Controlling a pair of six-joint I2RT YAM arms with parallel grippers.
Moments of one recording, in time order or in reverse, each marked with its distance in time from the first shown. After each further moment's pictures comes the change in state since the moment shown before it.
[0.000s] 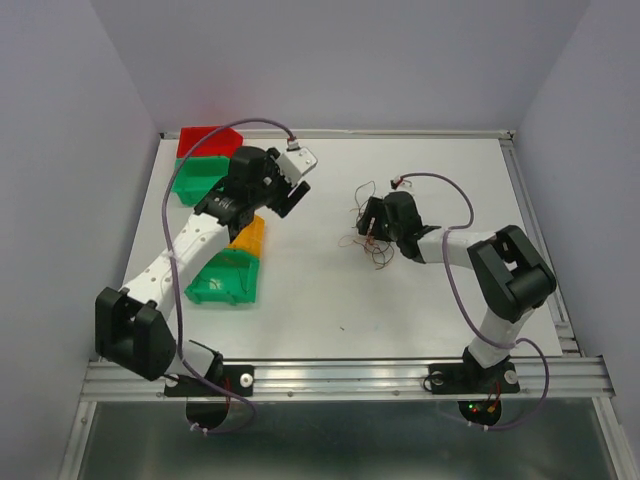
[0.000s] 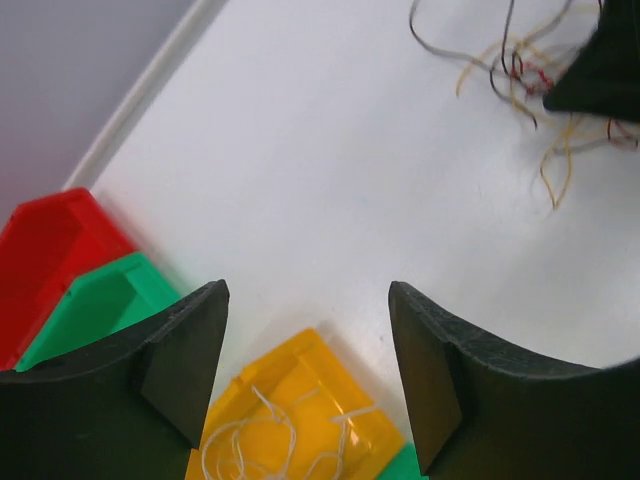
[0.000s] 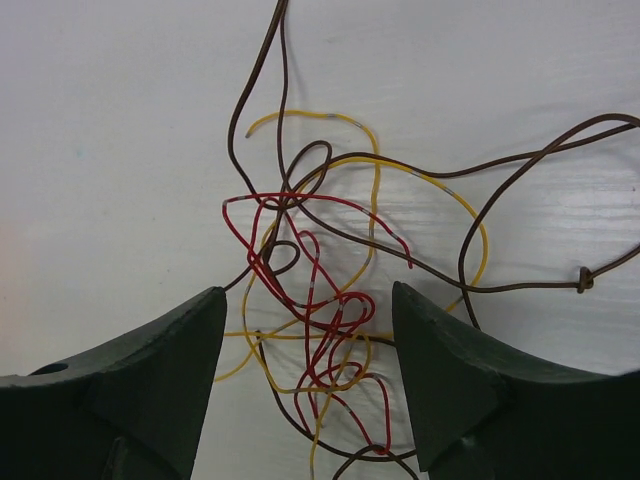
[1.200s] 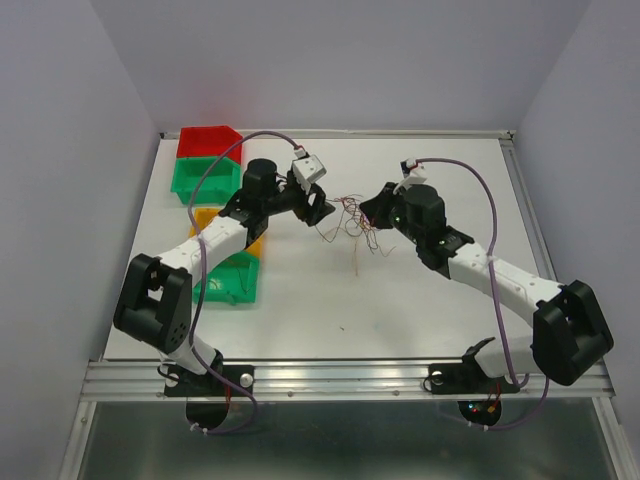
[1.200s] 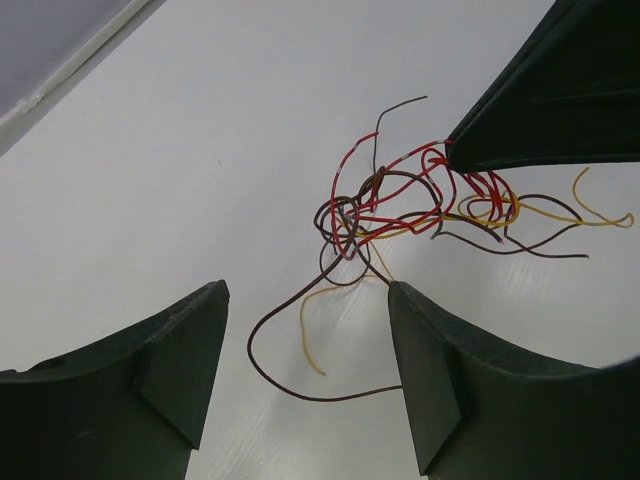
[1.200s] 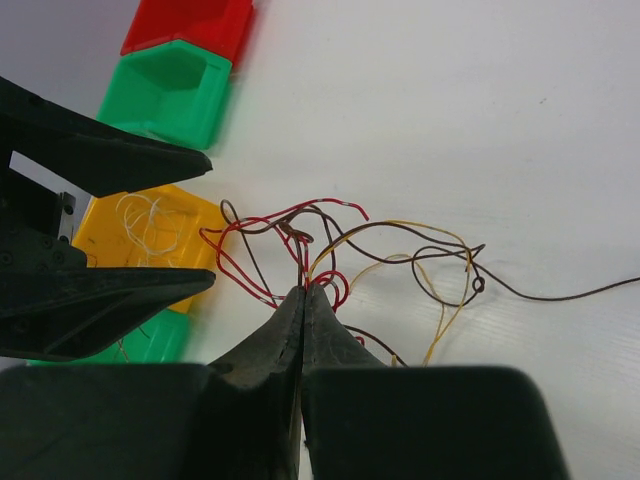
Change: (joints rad) left arm -0.007 0.214 -0.112 0.526 0.457 -0.303; right arm 0.082 -0.417 -0.028 -0.060 -0.090 -0.023
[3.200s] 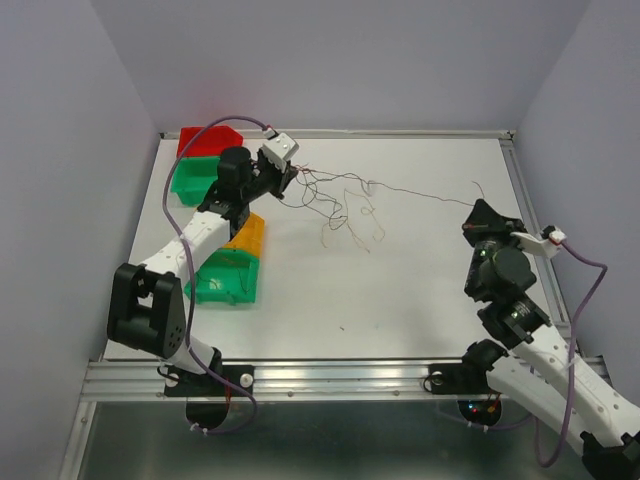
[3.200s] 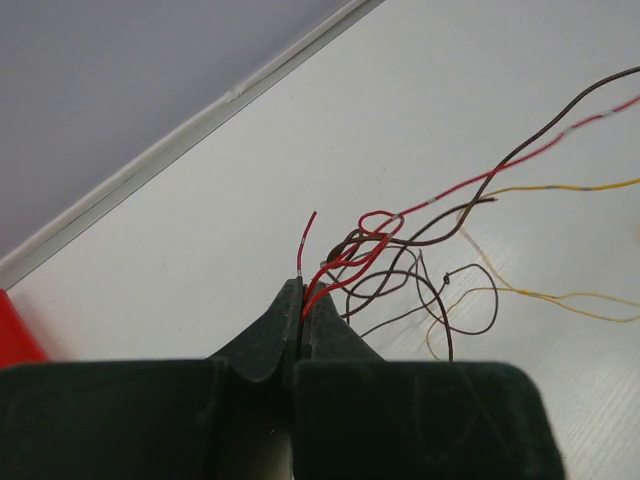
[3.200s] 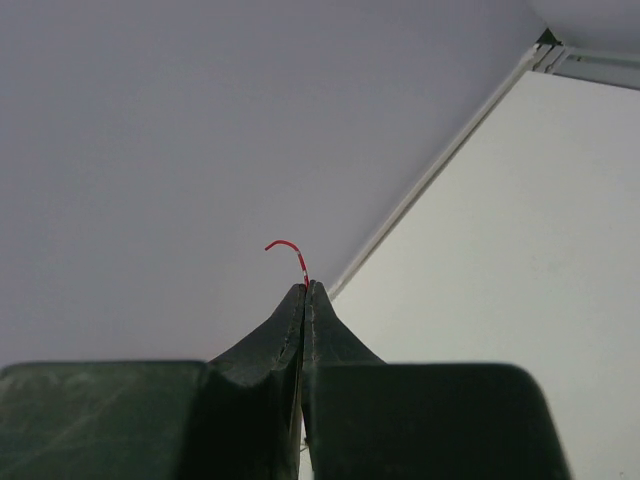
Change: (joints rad) left arm 0.115 -0.063 0.034 0.009 -0.165 0.027; right arm 0.014 -0.715 -0.276 -0.019 0.940 0.192
